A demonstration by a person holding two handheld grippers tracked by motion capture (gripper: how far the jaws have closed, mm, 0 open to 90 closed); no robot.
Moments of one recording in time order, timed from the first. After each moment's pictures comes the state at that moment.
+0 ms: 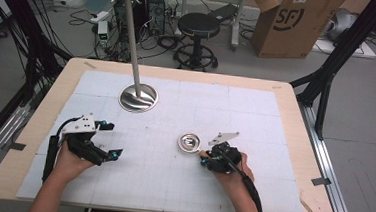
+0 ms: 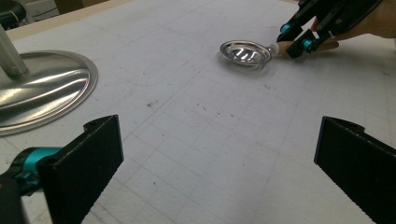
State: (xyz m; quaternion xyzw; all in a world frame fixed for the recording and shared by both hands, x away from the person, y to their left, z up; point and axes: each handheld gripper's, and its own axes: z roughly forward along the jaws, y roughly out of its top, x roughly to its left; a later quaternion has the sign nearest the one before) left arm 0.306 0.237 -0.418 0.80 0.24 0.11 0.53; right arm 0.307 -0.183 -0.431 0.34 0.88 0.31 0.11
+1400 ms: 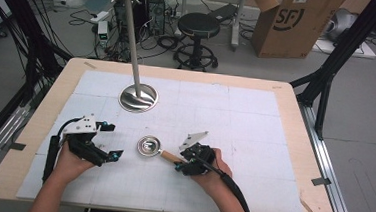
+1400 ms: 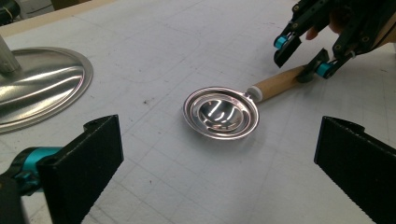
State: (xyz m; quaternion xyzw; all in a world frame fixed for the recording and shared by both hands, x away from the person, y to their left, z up) left arm 0.306 0.234 -0.420 0.81 0.24 0.10 0.53; right arm 0.298 -0.124 -0.424 0.24 0.92 0.31 0.08
